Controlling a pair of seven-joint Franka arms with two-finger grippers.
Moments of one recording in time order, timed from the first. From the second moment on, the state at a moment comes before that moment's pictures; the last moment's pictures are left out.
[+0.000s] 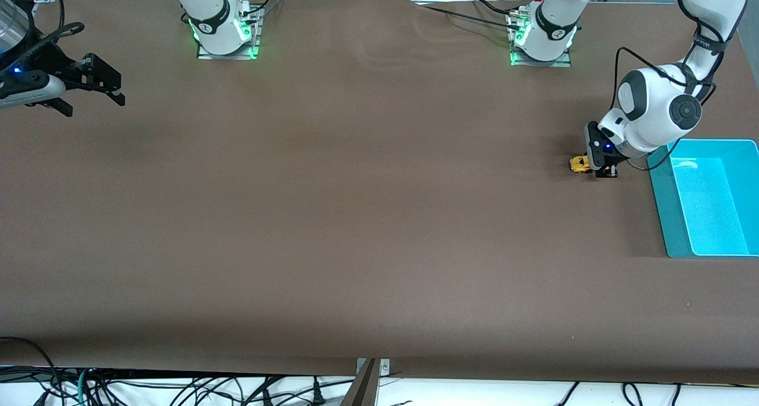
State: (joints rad) left arm 0.31 0.25 -0.09 -2.49 0.03 2.65 1.71; right arm 0.04 -0.16 0.00 -1.81 0.03 1.70 -0.20
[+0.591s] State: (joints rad) left arm 0.31 0.22 -0.10 -2.35 0.03 2.45 1.71; right arm 0.04 -0.16 0.00 -1.81 0.03 1.70 -0.20
